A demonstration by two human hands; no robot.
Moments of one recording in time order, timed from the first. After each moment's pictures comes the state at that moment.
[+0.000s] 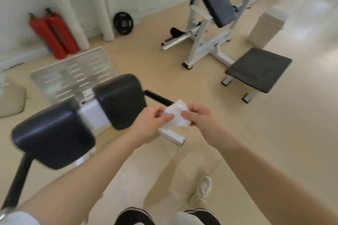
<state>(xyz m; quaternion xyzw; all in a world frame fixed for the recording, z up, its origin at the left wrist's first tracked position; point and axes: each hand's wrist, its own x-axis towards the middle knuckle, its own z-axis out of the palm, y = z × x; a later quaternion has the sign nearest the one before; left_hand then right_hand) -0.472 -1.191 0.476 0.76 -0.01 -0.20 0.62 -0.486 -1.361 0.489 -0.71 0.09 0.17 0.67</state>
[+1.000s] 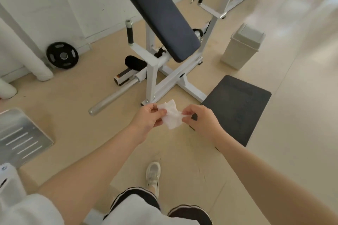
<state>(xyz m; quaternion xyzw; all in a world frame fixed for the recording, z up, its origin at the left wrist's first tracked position) 0.059 -1.620 0.450 0.64 0.11 -0.27 0.71 0.016 -1.792 0.469 -0.94 0.02 0.07 0.35</state>
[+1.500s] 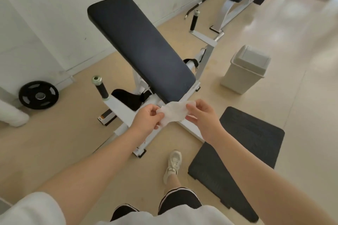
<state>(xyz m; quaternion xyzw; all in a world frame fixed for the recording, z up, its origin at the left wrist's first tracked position) 0.397 -1.768 0.446 0.78 0.03 -0.23 0.58 0.355 -1.934 0.464 -0.64 0.23 0.05 0.73</state>
